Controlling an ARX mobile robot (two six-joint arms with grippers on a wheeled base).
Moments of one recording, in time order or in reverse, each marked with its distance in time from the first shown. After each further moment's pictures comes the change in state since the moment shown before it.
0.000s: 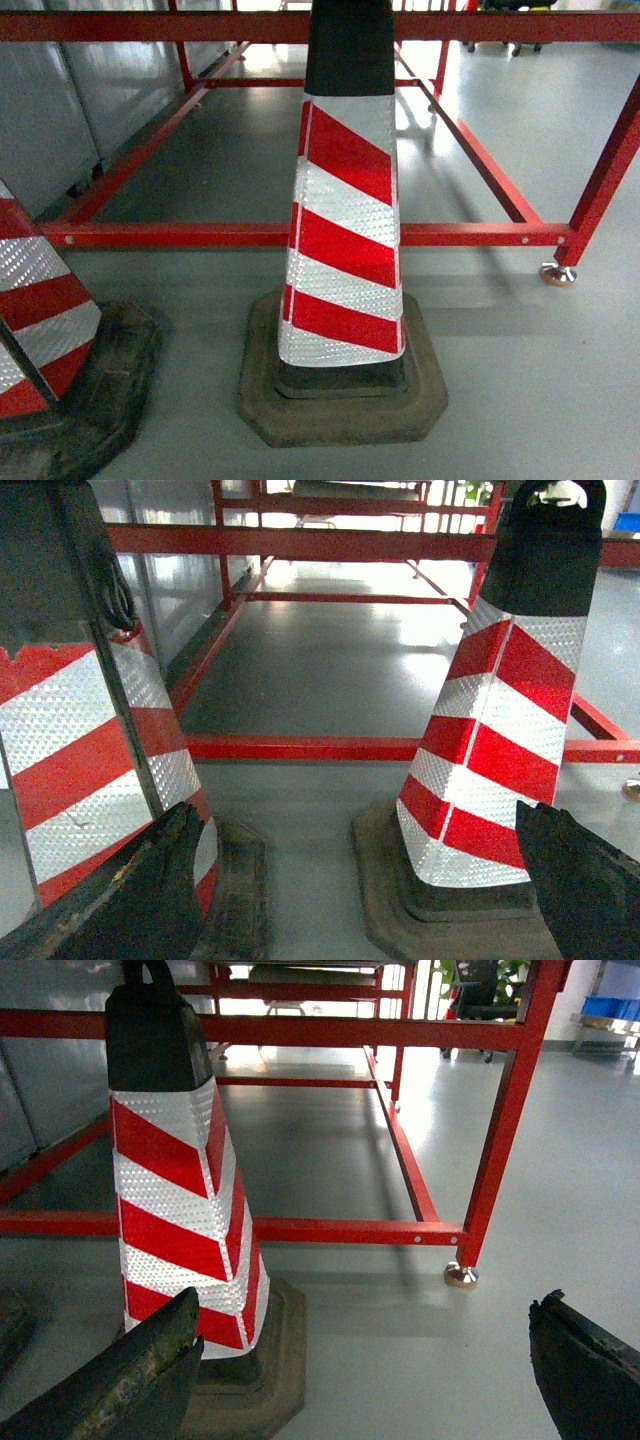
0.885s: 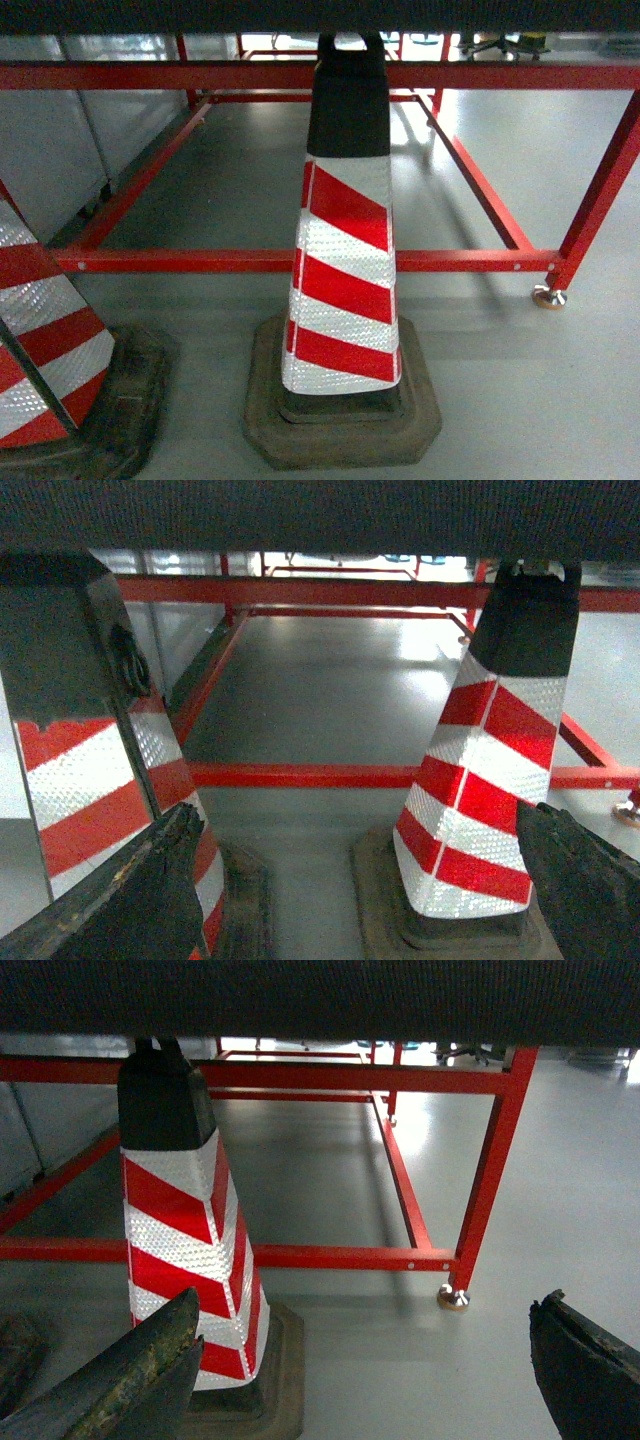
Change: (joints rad) left arm 0.000 0.000 0.000 -0.001 -0.002 0.001; right arm 0.000 0.000 0.000 -0.002 0.002 0.000
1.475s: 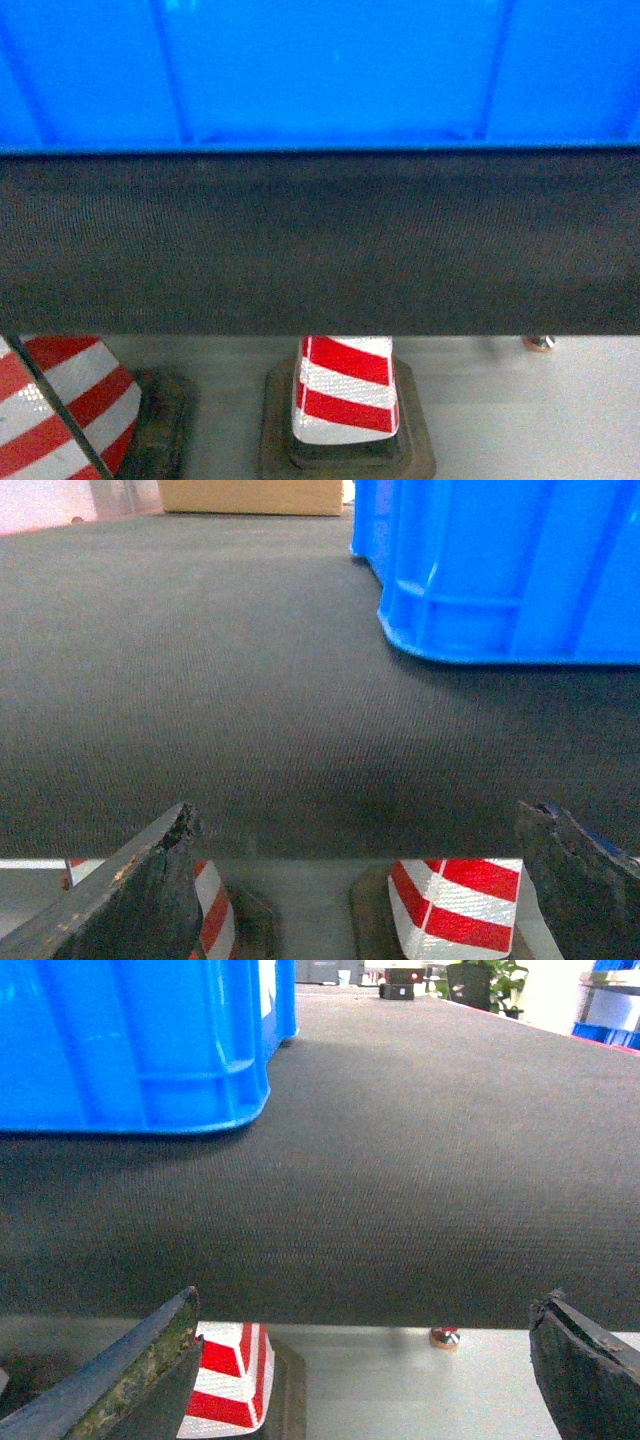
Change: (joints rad) left arm 0.000 0.000 0.000 0.000 0.003 0.009; right arm 0.000 0.000 0.000 0.000 0.002 0.001
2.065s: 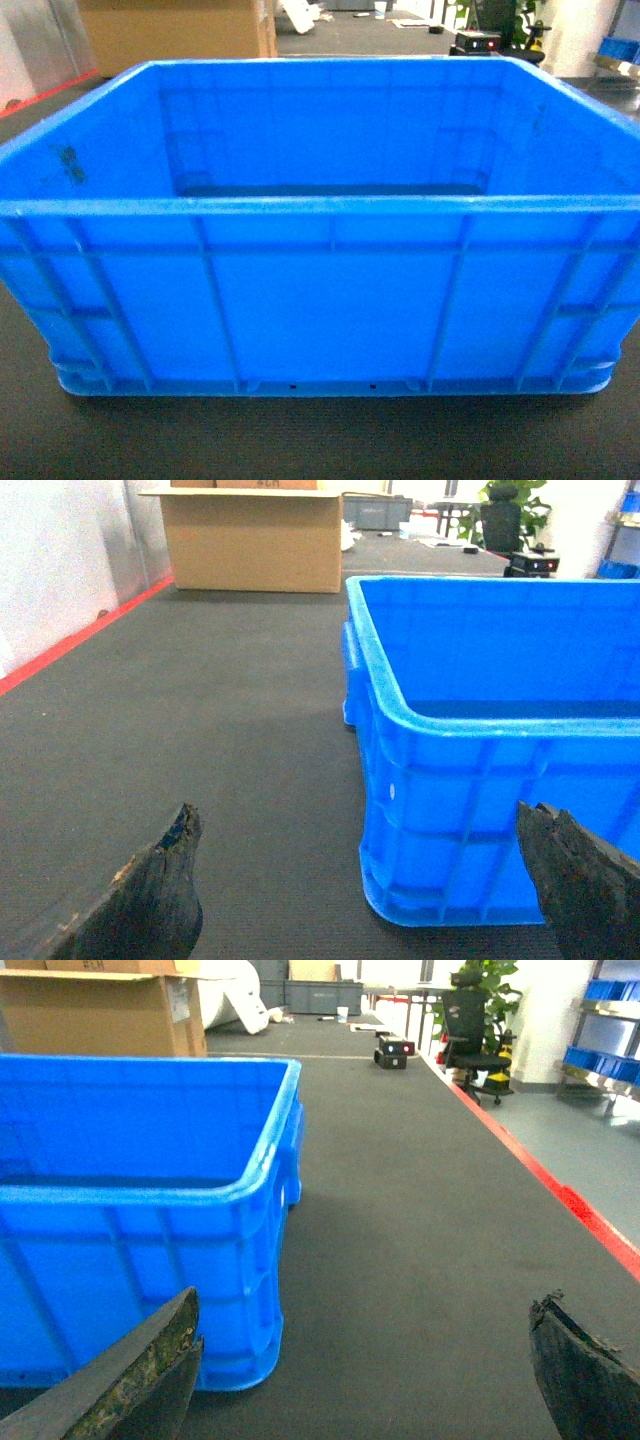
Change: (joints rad) left arm 0.000 0.000 0.000 0.002 0.000 0.000; right arm 0.000 0.000 0.000 0.003 -0.001 -0.001
